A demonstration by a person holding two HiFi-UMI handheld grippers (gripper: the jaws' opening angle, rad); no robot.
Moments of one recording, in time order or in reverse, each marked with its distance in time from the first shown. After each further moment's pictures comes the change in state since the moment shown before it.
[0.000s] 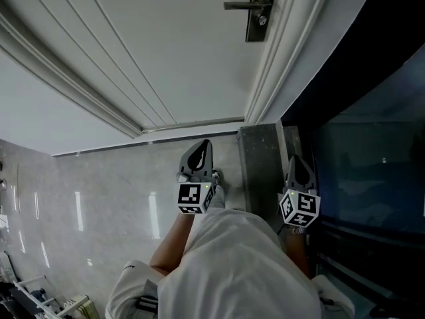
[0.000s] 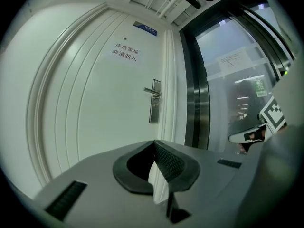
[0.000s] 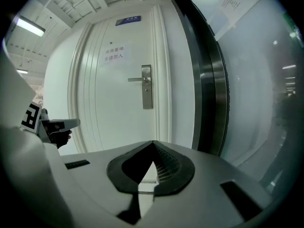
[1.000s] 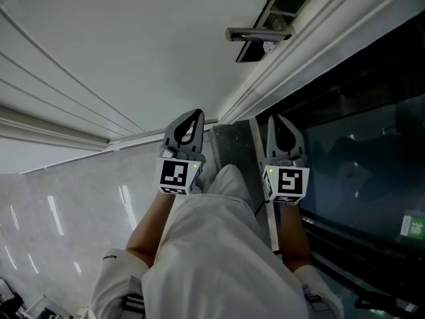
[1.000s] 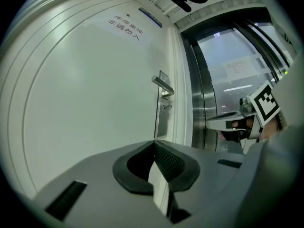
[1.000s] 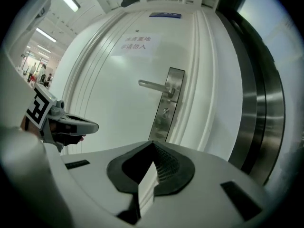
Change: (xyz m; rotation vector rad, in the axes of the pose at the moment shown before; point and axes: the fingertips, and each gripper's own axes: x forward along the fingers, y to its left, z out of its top) left arm 0.202 0.070 0.067 0.009 -0.078 -0.220; right arm 0.199 0.065 0.163 -0.365 -0.166 0.050
